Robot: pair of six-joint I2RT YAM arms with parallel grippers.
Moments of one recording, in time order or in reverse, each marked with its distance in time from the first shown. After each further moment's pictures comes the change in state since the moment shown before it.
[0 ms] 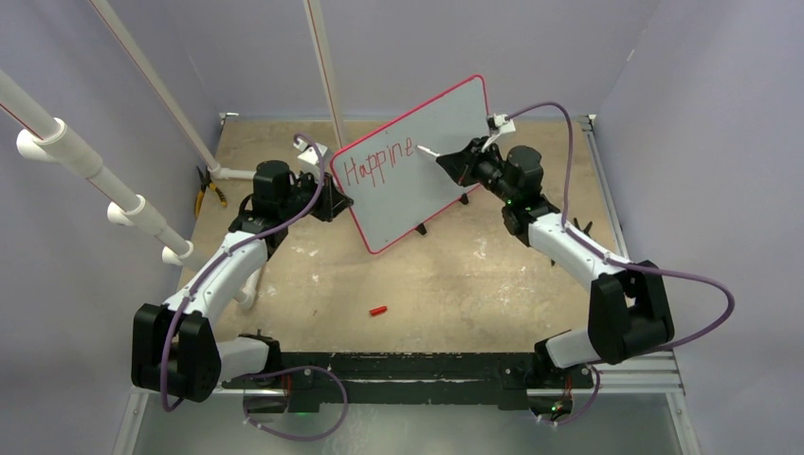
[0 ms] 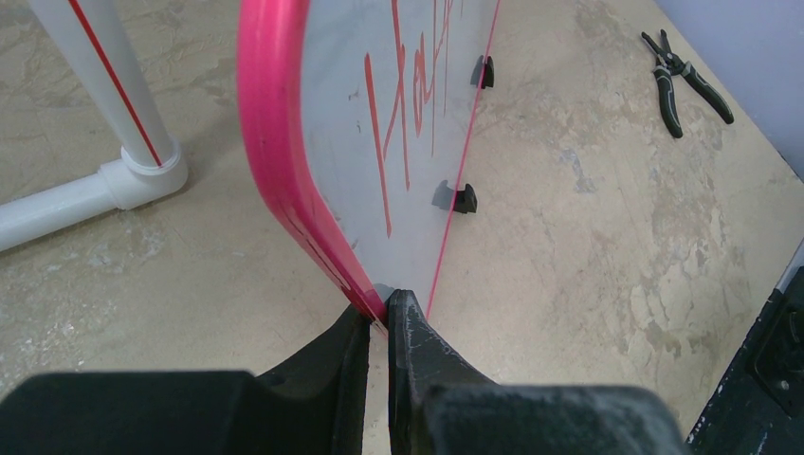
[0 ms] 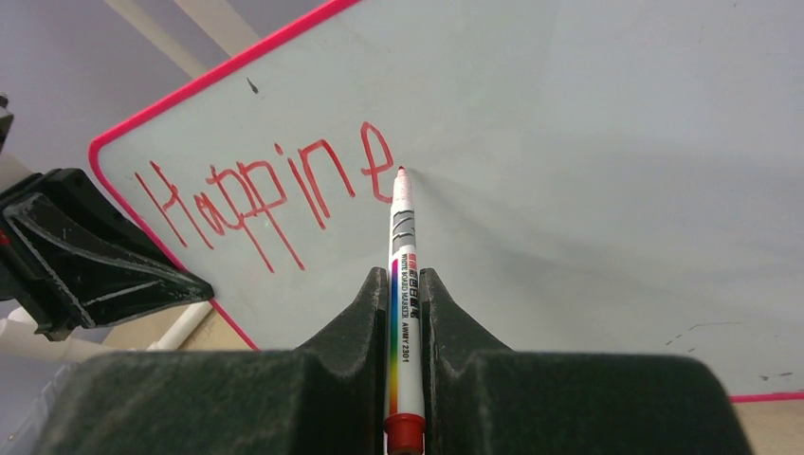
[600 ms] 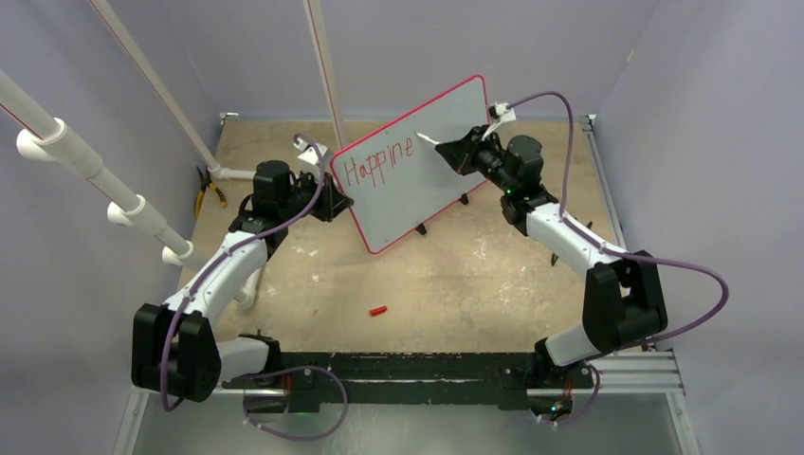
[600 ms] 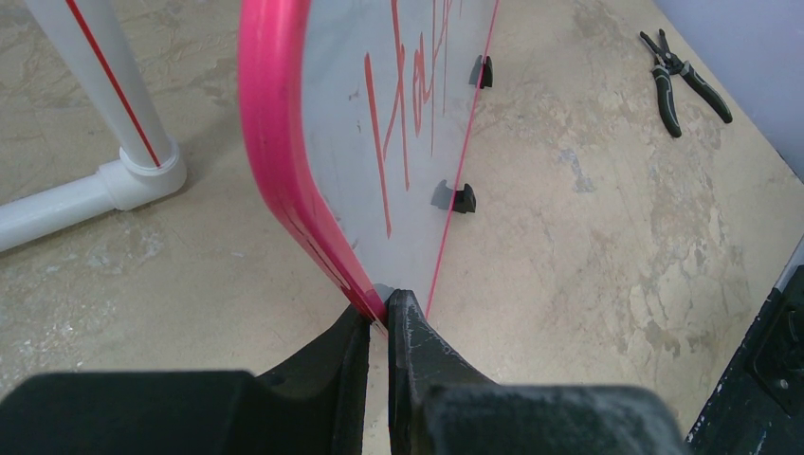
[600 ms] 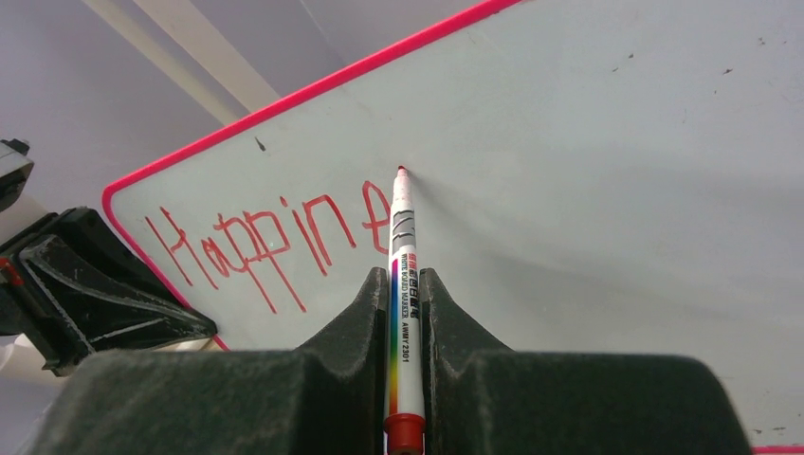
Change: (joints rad) left arm 0.000 0.000 0.000 0.001 0.003 0.000; right arm -0.021 0.038 0.077 0.023 -0.014 0.011
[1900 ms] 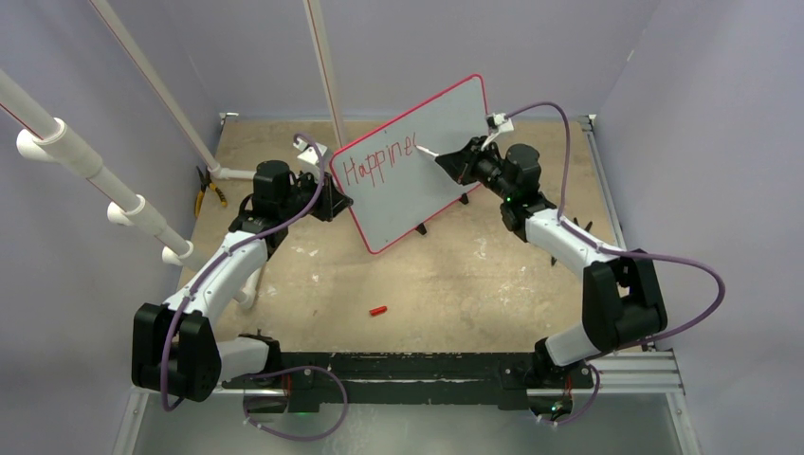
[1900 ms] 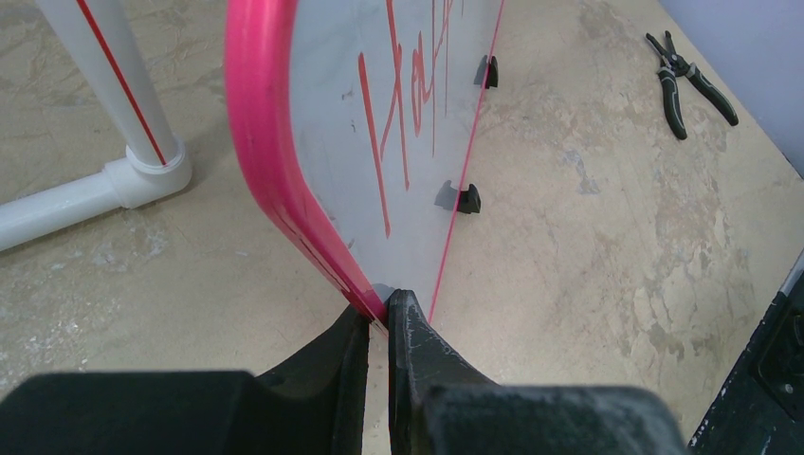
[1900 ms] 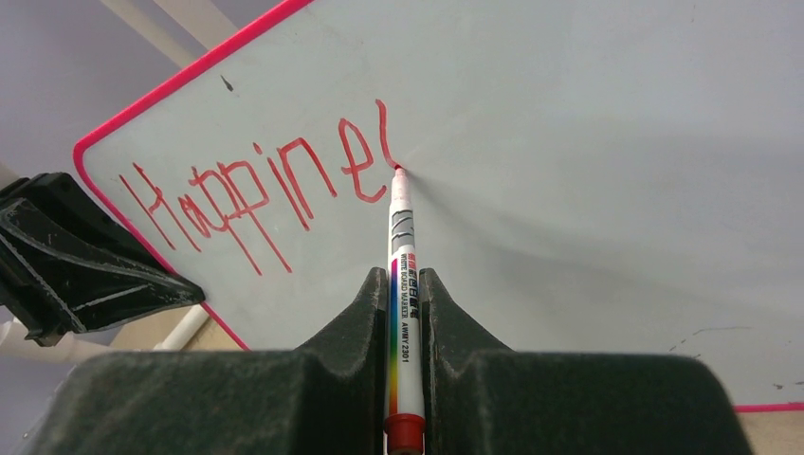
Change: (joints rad) left arm 0.000 0.001 0.000 0.000 -0.008 0.000; right arm -0.003 0.016 -0.066 0.025 -0.024 0.018
